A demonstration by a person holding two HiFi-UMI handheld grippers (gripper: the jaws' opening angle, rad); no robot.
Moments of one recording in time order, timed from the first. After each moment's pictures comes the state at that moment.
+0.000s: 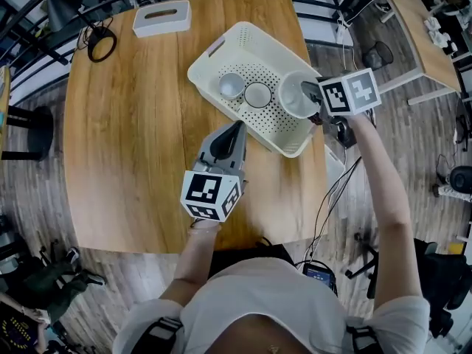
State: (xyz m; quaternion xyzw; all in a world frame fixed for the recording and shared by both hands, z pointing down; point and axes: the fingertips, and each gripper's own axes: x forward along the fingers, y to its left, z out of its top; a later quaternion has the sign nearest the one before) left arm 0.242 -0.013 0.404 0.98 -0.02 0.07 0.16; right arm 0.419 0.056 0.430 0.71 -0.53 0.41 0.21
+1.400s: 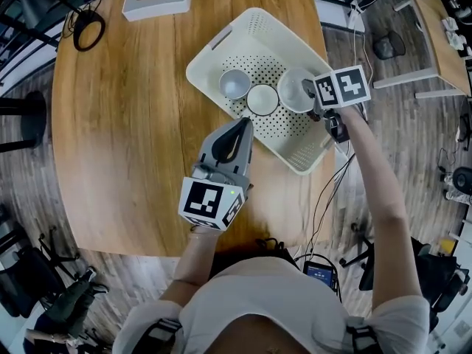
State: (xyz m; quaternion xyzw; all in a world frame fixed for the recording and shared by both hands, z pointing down) left arm 0.273 -0.042 0.419 0.98 -0.01 0.06 0.18; right arm 0.463 0.027 0.536 0.70 -0.47 0.49 0.24
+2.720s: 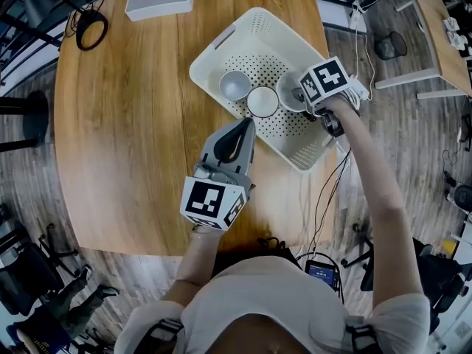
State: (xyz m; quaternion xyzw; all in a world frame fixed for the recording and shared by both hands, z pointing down) left arm 0.269 -0.041 0.419 0.98 -0.01 0.06 0.18; right arm 0.449 0.028 0.577 0.64 -0.46 0.54 0.32
